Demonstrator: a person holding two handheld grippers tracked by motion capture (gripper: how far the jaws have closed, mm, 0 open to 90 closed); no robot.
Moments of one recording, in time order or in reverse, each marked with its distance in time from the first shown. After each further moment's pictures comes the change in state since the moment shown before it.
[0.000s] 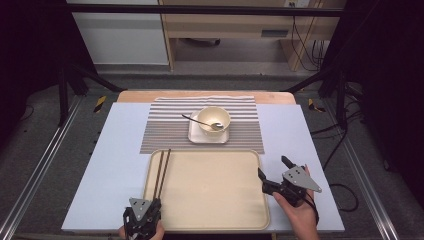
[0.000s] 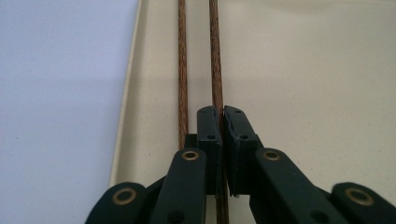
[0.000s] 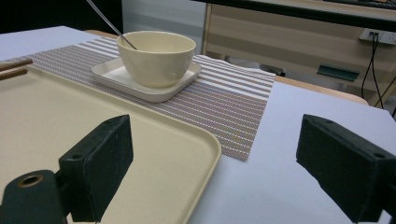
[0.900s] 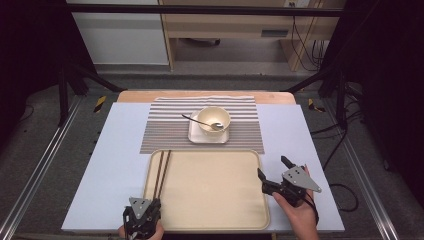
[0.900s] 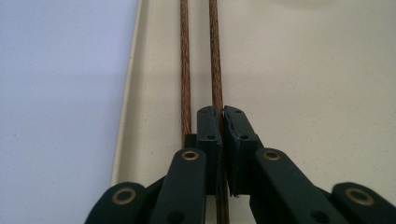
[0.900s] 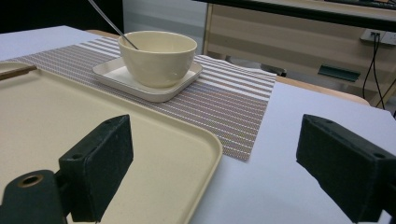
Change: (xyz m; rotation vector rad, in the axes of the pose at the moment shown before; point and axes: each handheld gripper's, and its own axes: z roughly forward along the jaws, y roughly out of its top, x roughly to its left) left arm 0.002 0.001 0.002 0.014 -0.002 -0.007; right arm 0.001 0.000 0.000 0.000 0.005 0.000
